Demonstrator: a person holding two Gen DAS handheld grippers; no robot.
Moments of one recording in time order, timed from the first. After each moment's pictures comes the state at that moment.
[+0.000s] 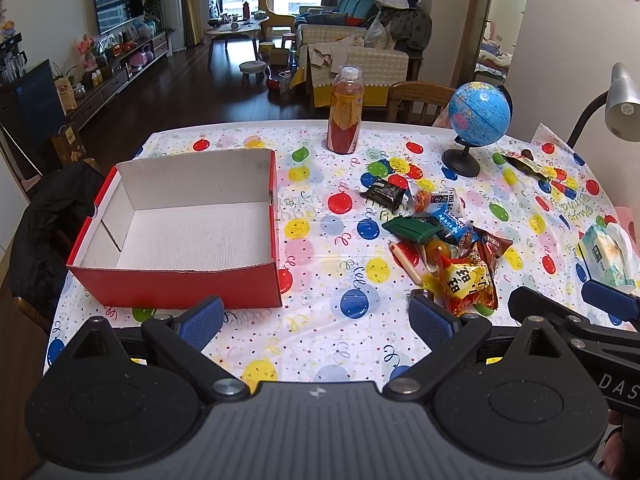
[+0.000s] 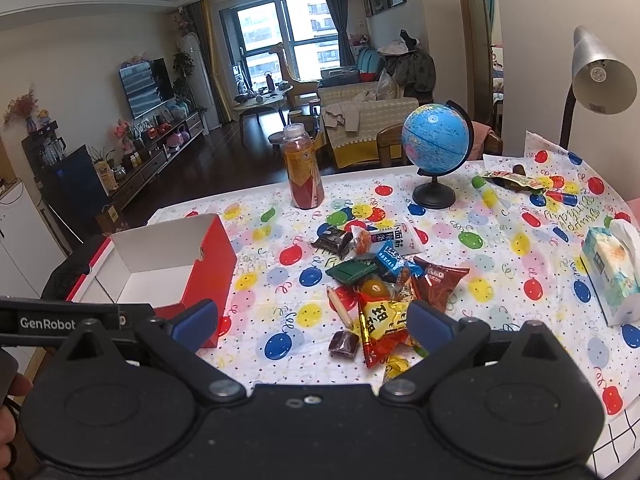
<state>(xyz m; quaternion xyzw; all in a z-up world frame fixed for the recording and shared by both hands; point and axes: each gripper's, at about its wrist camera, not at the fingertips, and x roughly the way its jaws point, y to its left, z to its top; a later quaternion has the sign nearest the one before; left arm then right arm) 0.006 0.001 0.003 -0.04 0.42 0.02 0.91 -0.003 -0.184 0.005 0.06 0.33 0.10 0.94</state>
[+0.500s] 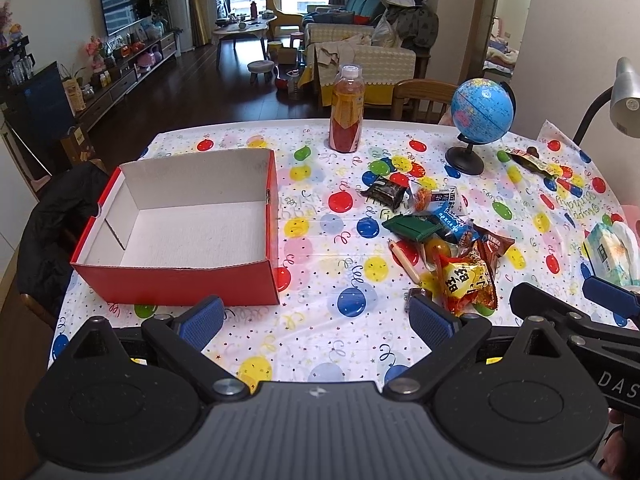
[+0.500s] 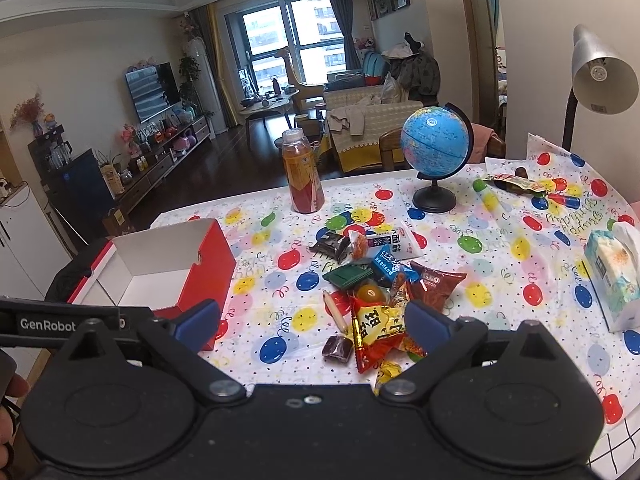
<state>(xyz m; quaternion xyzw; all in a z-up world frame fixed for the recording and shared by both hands) 0.010 -0.003 0.008 -0.03 0.42 0.04 0.90 0.001 -0.203 0.003 0.07 0.32 0.12 0.94</state>
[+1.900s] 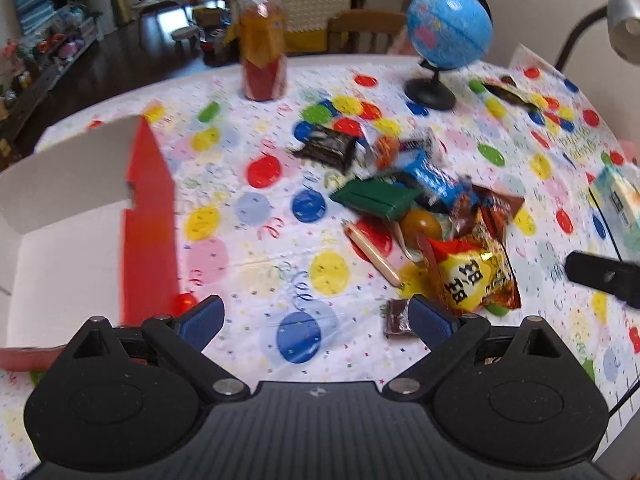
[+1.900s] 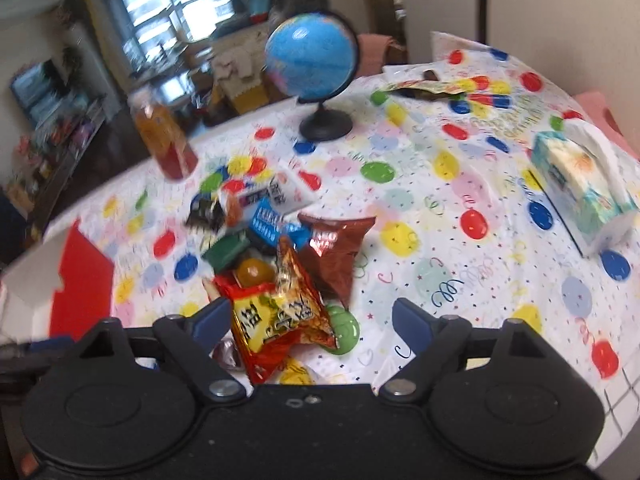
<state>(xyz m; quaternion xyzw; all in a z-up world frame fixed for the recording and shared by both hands) 0.138 -0.051 -0.110 0.02 0.49 -0.07 0.87 0.093 -0.257 -0.073 0.11 0.43 -0.02 0.89</state>
